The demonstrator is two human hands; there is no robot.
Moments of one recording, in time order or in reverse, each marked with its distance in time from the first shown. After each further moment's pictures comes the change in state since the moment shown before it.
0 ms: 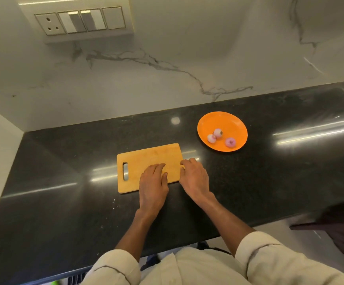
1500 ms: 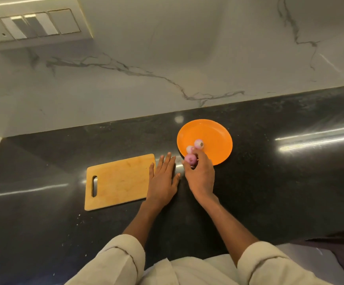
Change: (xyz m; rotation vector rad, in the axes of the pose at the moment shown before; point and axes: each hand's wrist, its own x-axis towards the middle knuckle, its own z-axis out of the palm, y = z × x) left_hand 0.076 0.092 0.099 0.082 -0.242 0.053; right_hand 0.073 0.113 -0.037 0.486 0.208 0.128
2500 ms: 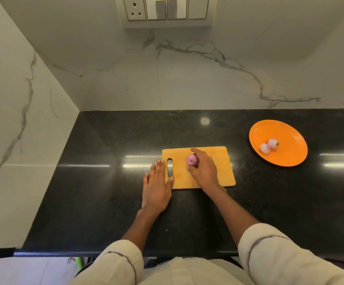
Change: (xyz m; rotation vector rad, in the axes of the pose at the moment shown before) left_hand -0.131 -0.235 -0.097 -0.063 0.084 -0.272; right_hand -0.088 -0.131 0.179 -0.105 -0.378 -0.080
